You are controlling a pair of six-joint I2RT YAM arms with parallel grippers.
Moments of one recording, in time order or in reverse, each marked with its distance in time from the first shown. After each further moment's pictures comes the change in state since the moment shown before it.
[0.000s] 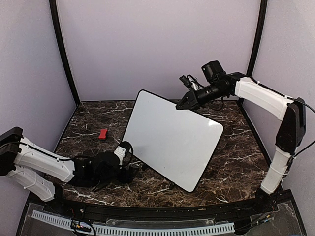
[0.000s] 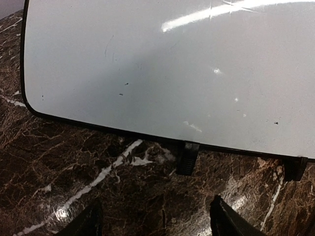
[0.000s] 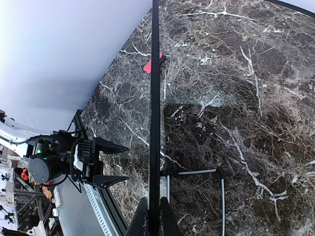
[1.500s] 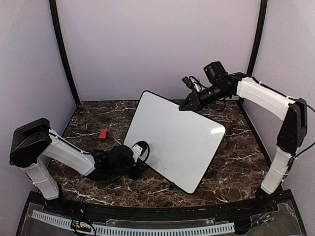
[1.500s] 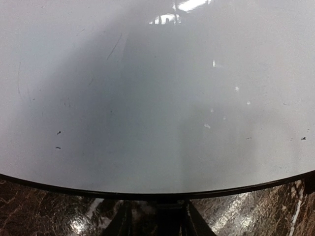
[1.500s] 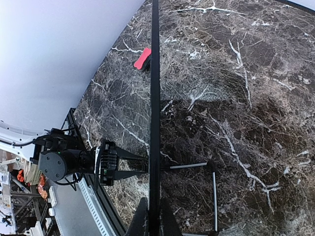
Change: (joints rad) left arm 0.098 0.335 0.162 0.155 0.192 0.235; right arm -0.020 -0.015 -0.019 -0.032 0.026 -0.026
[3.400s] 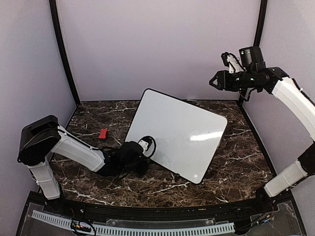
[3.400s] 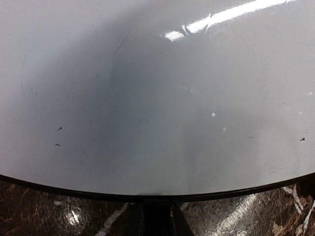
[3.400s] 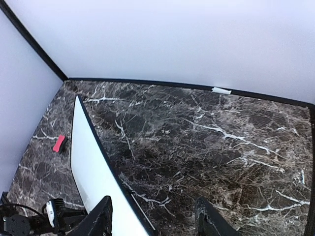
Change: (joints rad) left arm 0.002 0.095 0.143 -0.080 -0.075 -0.088; right arm -0.109 -0.322 -0.061 0.039 0.541 0.040
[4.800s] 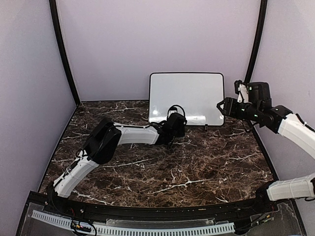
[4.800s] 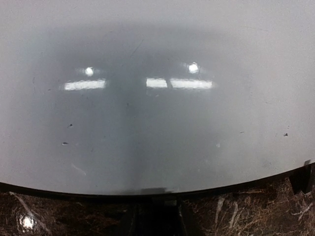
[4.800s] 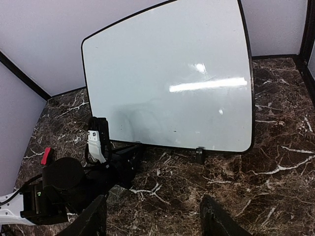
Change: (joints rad) left arm 0.113 0.867 1.358 -0.339 -0.217 -0.234; right arm 0.001 -0.347 -0.629 0.361 0.153 0.200
